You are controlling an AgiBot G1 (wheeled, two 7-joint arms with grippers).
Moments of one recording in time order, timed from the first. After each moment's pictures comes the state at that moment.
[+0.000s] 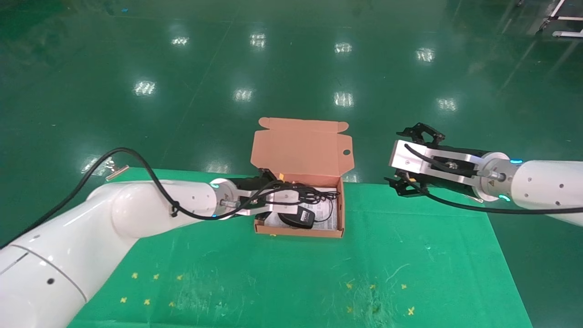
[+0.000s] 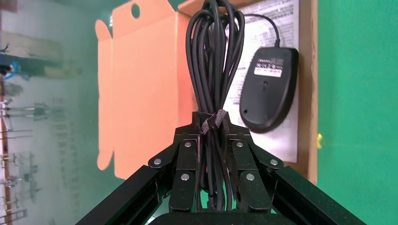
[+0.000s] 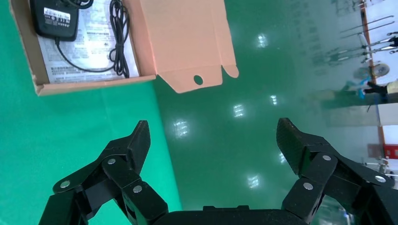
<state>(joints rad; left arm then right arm) -1.50 1.37 0.96 -0.67 1.93 0.62 0.10 1.55 -0.82 -1.02 1.07 -1.73 -0.61 0.19</state>
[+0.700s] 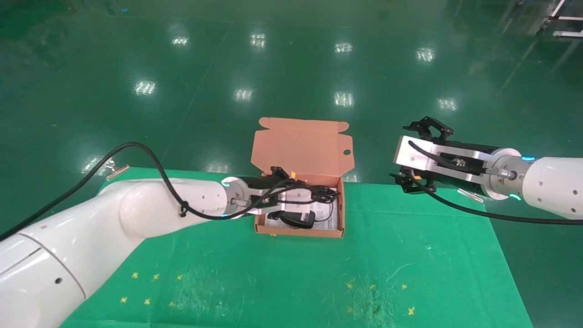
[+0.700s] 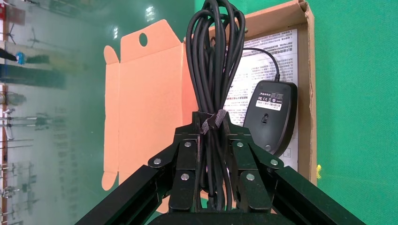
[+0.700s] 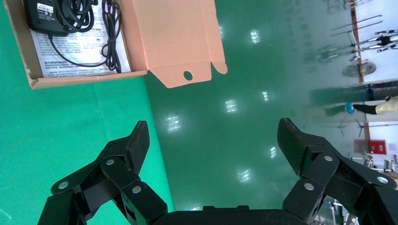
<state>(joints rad) -1.54 1.37 1.17 -0.67 1.73 0.53 0.07 1.55 -0.75 -1.03 1.24 -1.90 -0.62 0.40</state>
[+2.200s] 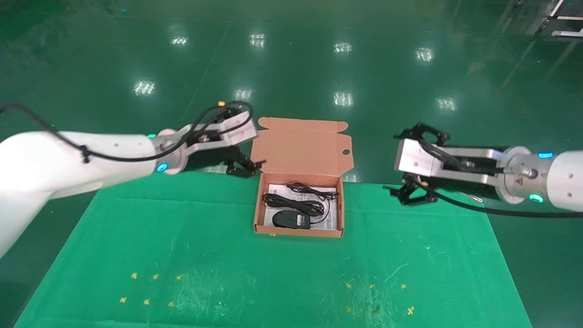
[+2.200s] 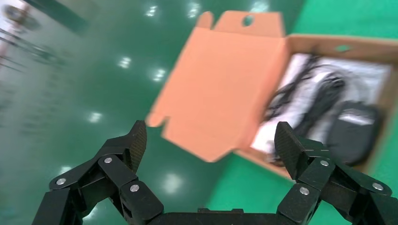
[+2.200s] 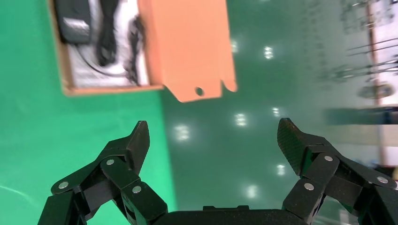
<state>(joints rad) -1.62 1.19 0.97 -0.71 1.57 0.62 -0.08 1.57 -0.72 -0.91 1.30 -1.76 -0.82 0.29</state>
